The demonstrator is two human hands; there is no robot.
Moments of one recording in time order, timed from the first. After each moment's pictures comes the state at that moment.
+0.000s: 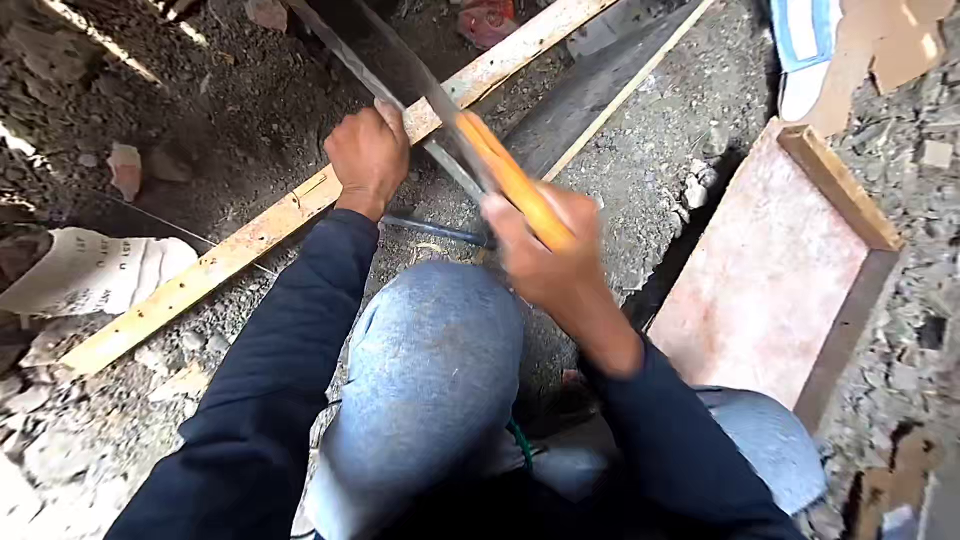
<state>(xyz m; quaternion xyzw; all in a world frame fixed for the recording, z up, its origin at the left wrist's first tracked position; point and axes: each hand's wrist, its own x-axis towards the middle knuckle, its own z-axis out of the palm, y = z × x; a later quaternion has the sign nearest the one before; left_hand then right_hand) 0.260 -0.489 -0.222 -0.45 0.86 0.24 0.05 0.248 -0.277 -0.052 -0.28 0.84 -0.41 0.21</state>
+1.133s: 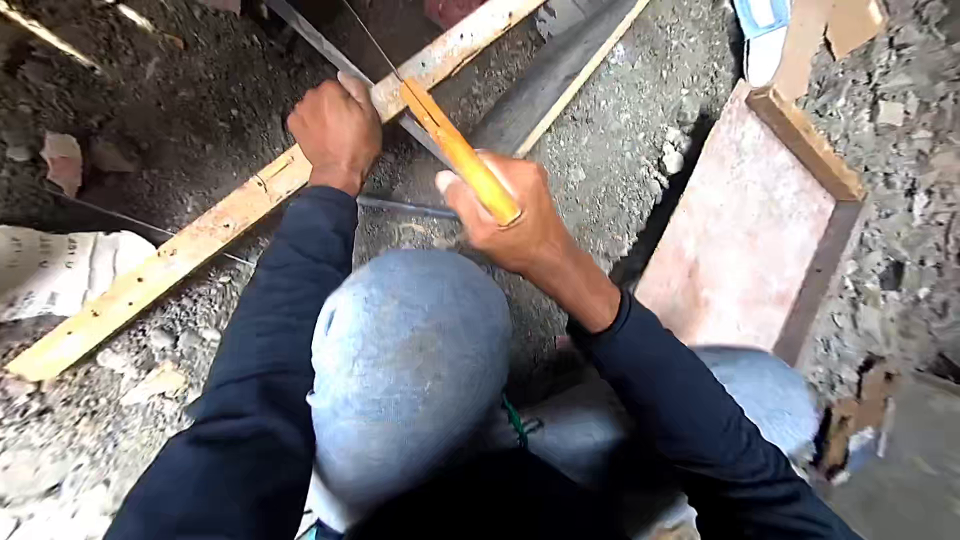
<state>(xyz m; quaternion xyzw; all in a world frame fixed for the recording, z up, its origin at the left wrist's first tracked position) 0.262 -0.484 -0.213 -0.46 0.85 0.25 0.05 0.255 -0.262 -0.067 -0.33 0.84 -0.37 0.23</state>
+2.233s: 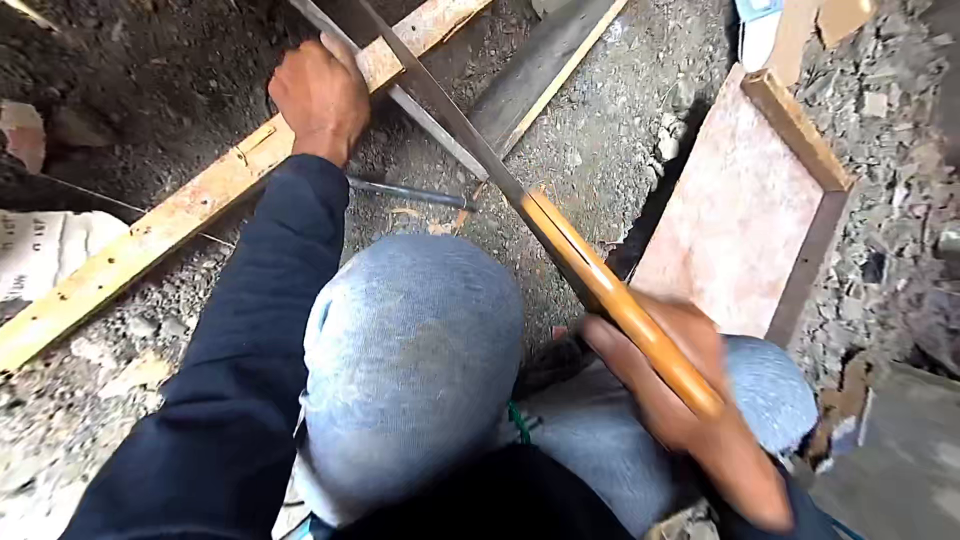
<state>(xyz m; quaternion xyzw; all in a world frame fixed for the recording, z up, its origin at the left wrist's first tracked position) 0.258 -0.493 -0.215 -0.47 0.84 0.26 0.05 0.307 -0.137 -0.010 -0.33 0.85 -0.35 0.21</state>
